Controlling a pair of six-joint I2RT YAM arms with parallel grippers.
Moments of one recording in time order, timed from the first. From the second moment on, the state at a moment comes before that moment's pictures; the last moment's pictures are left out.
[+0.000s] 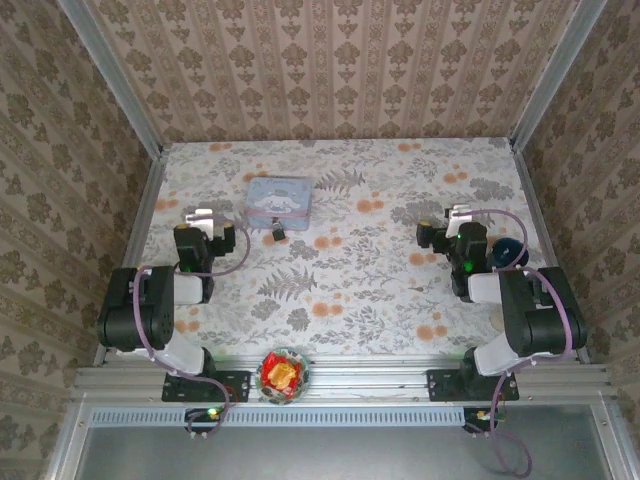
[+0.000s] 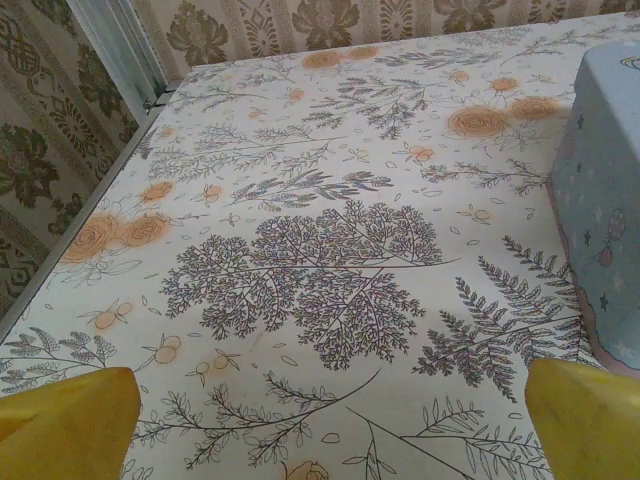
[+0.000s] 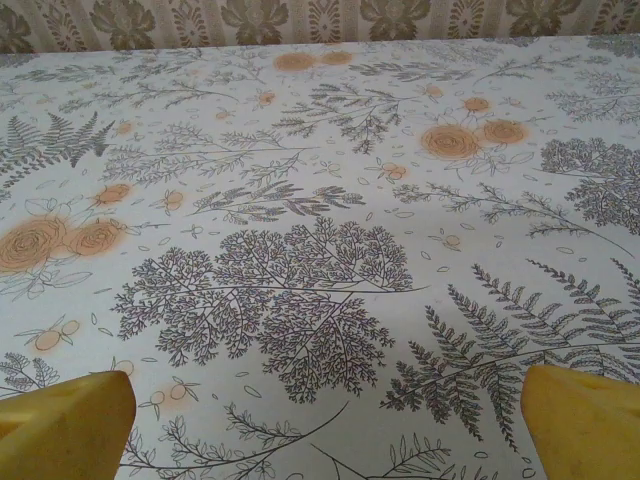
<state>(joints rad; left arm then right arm) -0.03 1.56 0.39 0.83 -0.09 0.11 0.00 1.52 0.39 0.75 0.01 0.03</state>
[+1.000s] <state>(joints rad) -0.03 1.56 0.39 0.83 -0.08 0.11 0.00 1.52 0.39 0.75 0.01 0.03</state>
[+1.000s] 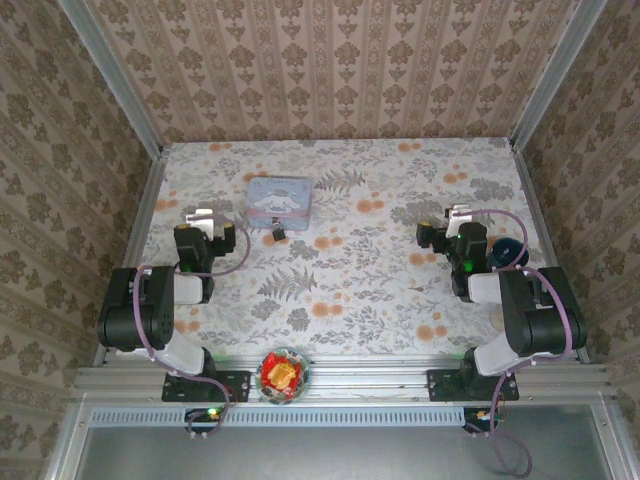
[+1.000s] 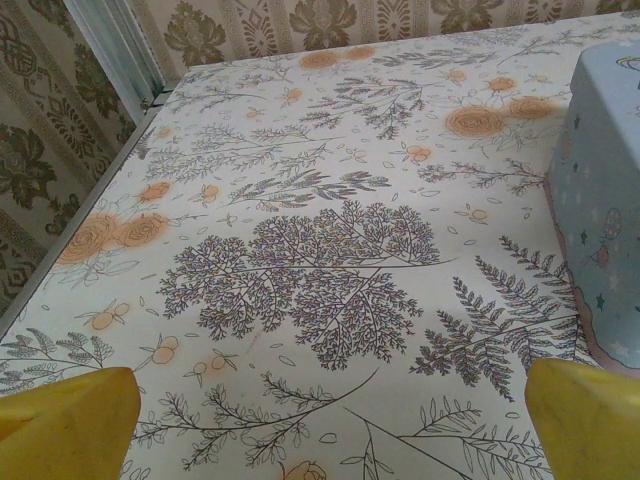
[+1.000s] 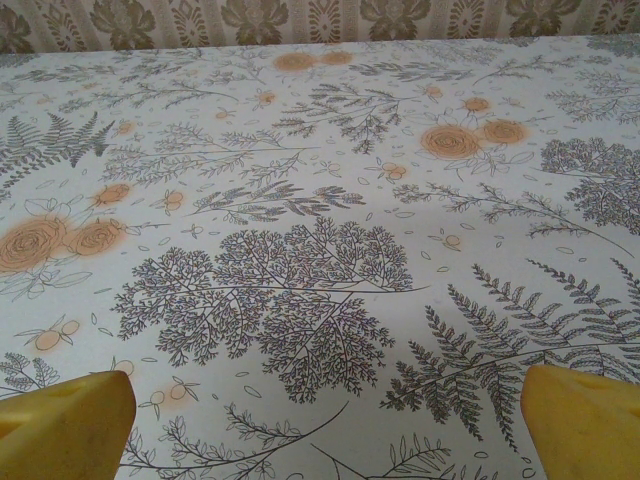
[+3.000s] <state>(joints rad) -0.02 1.23 0.67 0.16 0.10 -0.36 0.13 1.06 0.66 -0.31 0.17 0.48</state>
